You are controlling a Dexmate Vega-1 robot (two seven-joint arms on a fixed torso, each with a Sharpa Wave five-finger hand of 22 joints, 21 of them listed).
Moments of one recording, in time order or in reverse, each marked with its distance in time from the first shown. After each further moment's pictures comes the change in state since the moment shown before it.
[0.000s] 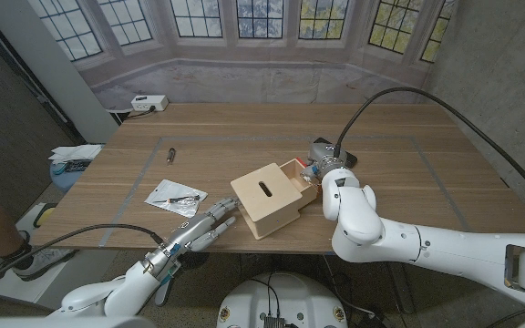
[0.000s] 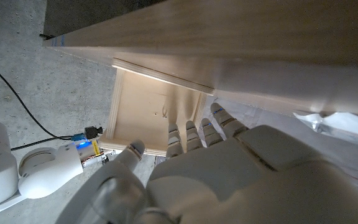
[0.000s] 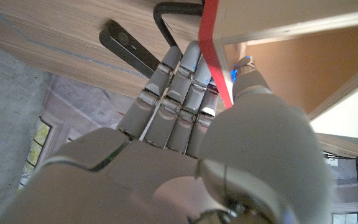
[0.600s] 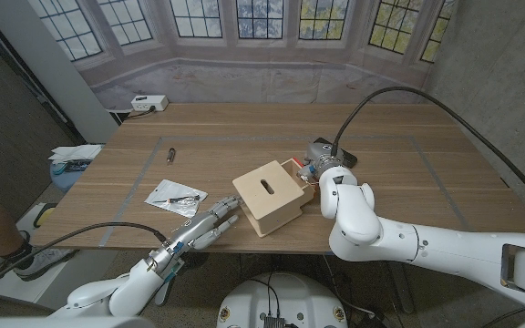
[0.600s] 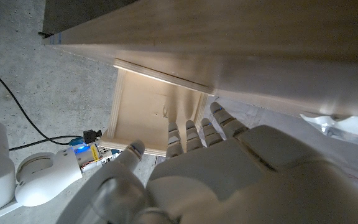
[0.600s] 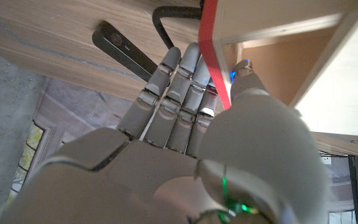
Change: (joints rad) left arm -0.028 -0.012 0.019 0.015 0.010 -0.005 0.001; left_hand -0.004 0.004 0.000 0.000 0.000 0.009 -0.002 0.000 0.000 0.009 0.002 0.000 0.000 0.004 -0.004 0.000 0.000 0.005 0.005 0.000 0.000; right arm 0.004 0.019 0.002 -0.007 -0.034 0.000 0.074; right_hand 0.004 0.048 -0.019 0.019 0.002 -0.038 0.023 -0.015 0.000 -0.036 0.027 -0.030 -0.009 -0.035 0.012 -0.024 -0.004 -0.014 0.014 -0.006 0.000
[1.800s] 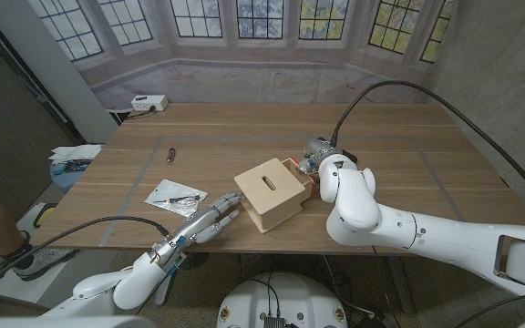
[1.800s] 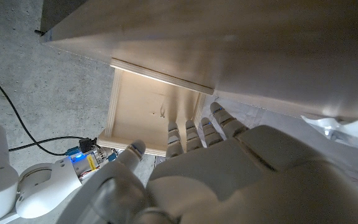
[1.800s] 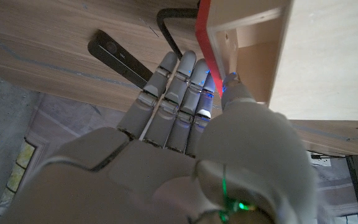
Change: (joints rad) left arm -0.060 -0.013 0.027 0.045 -0.017 -0.022 -0.024; left_hand 0.000 0.000 0.020 -0.006 0.000 0.013 0.005 0.000 0.000 0.005 -0.005 0.000 0.000 0.011 0.004 0.000 -0.005 0.000 0.000 0.000 -0.002; right arm 0.022 0.023 0.057 -0.007 -0.070 0.000 0.226; right_hand -0.047 0.042 -0.012 0.012 0.001 -0.112 0.038 -0.022 -0.002 -0.100 0.051 -0.097 -0.067 -0.094 0.041 -0.041 -0.018 -0.045 0.045 -0.020 0.000
